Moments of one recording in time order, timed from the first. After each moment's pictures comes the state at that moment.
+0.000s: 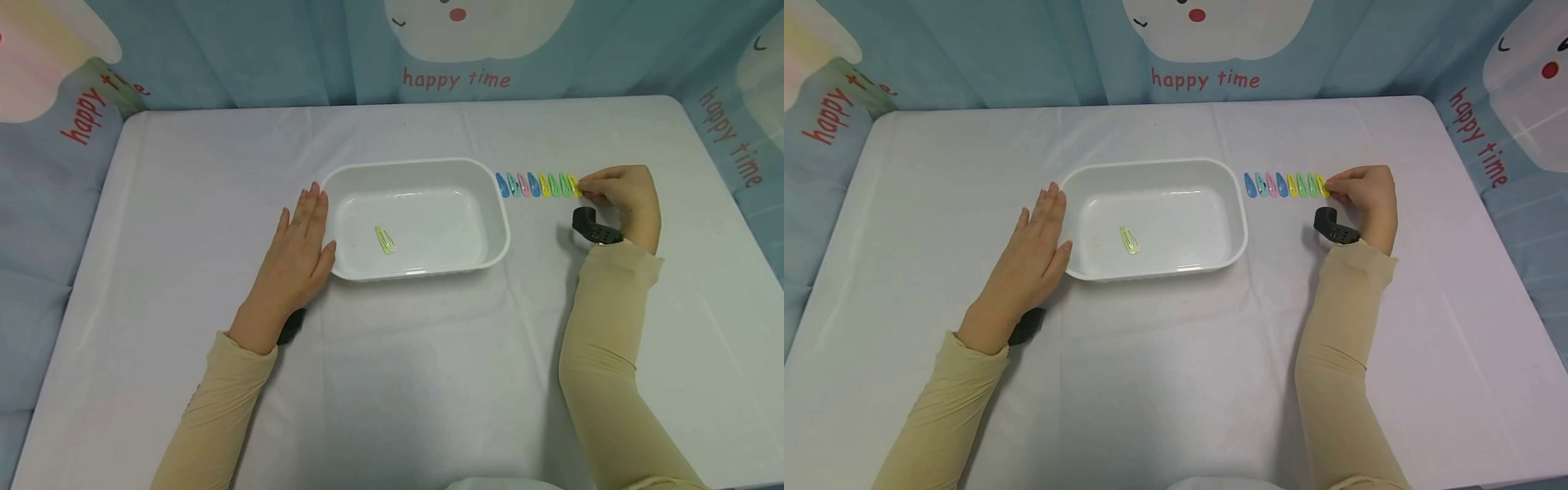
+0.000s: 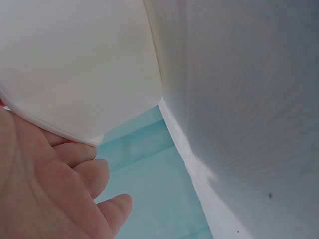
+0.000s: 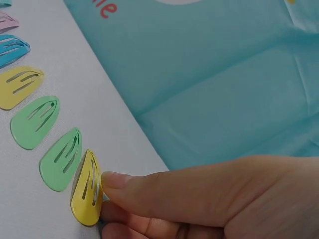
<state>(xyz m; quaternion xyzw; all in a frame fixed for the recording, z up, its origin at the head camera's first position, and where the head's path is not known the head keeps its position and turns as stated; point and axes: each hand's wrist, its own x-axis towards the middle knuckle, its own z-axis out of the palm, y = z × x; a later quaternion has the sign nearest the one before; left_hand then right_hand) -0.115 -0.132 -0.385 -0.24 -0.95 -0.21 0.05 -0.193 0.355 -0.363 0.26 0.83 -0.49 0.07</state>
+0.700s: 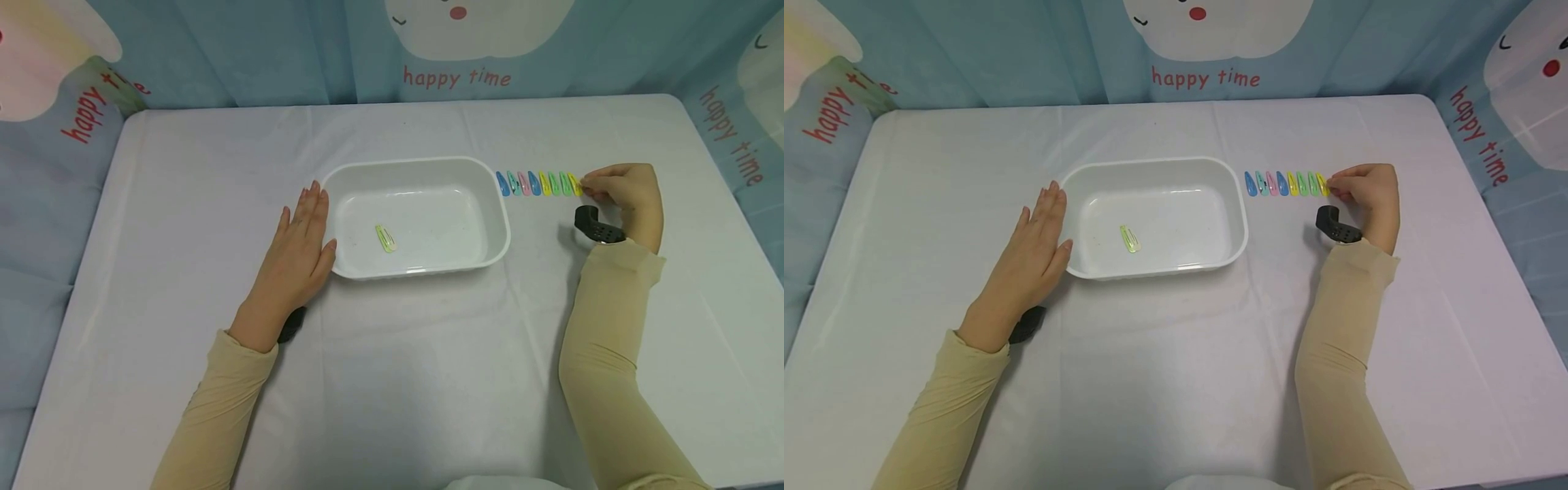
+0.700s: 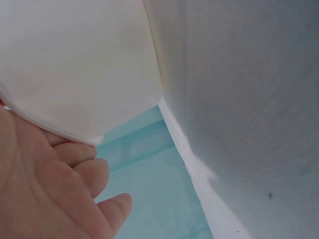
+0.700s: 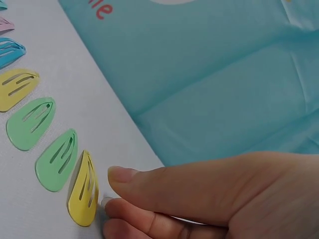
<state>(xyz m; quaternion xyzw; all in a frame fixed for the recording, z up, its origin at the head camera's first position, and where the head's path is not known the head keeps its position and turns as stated) -0.115 -0.132 -0.384 -0.24 -0.95 -0.21 0.05 -0.191 0.352 -0.360 0.30 0.81 -0.50 0.06</state>
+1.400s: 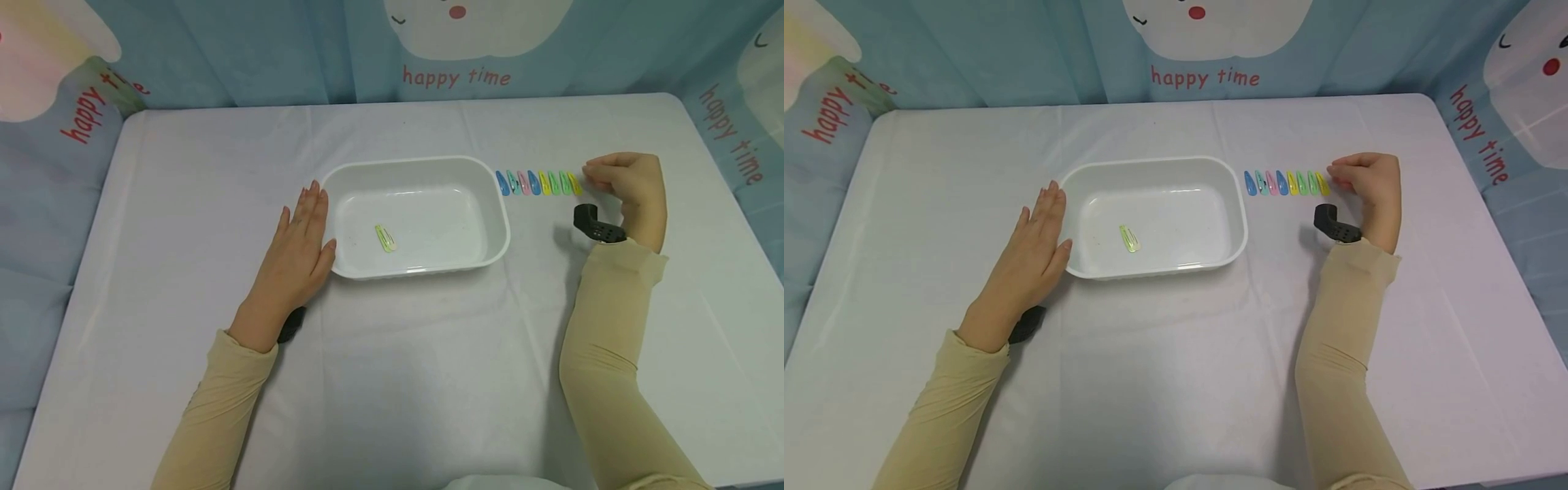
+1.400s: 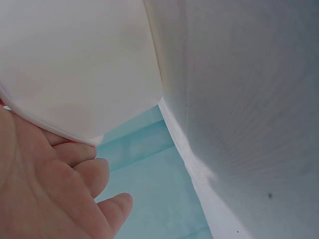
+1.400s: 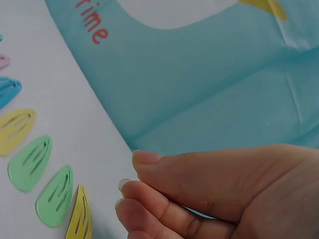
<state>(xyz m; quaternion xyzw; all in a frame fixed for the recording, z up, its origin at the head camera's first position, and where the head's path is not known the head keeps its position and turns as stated) -0.116 -0.132 -0.384 -0.24 -0.95 -0.21 0.05 -0.192 0.346 -0.348 0.29 0.76 -0.58 0.01</state>
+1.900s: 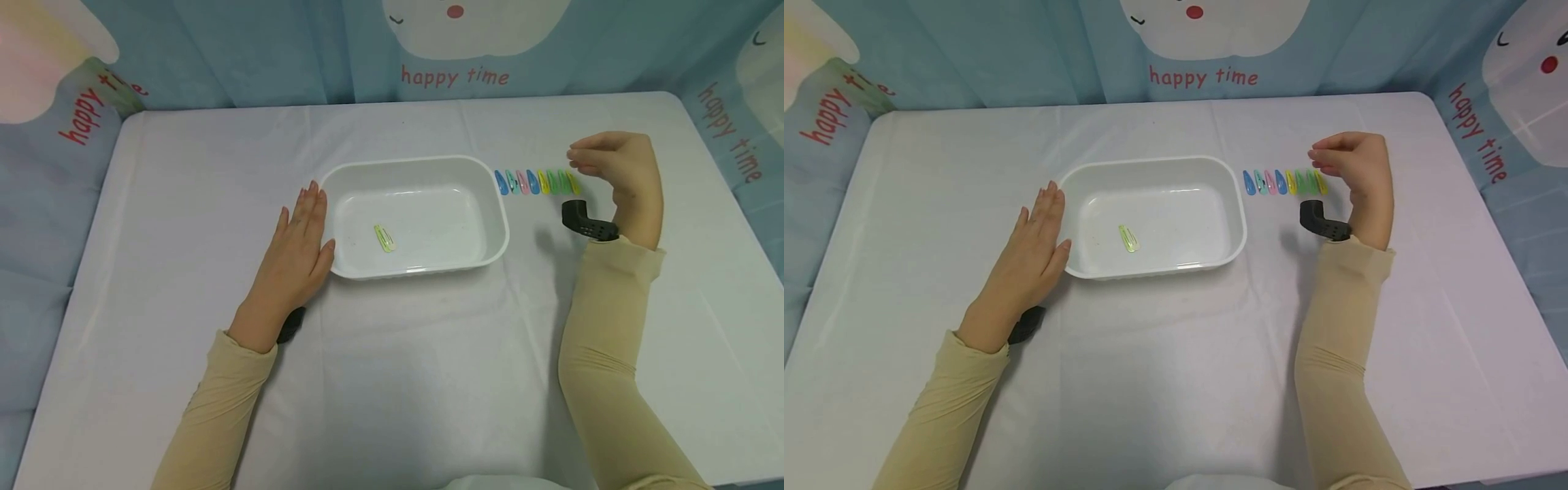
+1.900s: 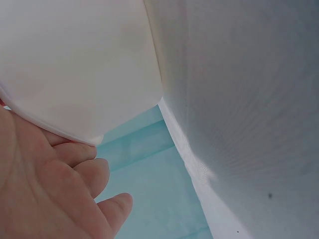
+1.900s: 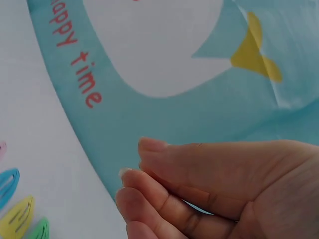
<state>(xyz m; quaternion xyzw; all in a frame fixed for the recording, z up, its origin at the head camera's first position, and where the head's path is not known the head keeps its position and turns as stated) -0.116 -0.132 -0.385 -0.24 -0.95 -0.21 0.05 -0.194 0.317 -0.325 0.20 0.78 -0.60 0.00</state>
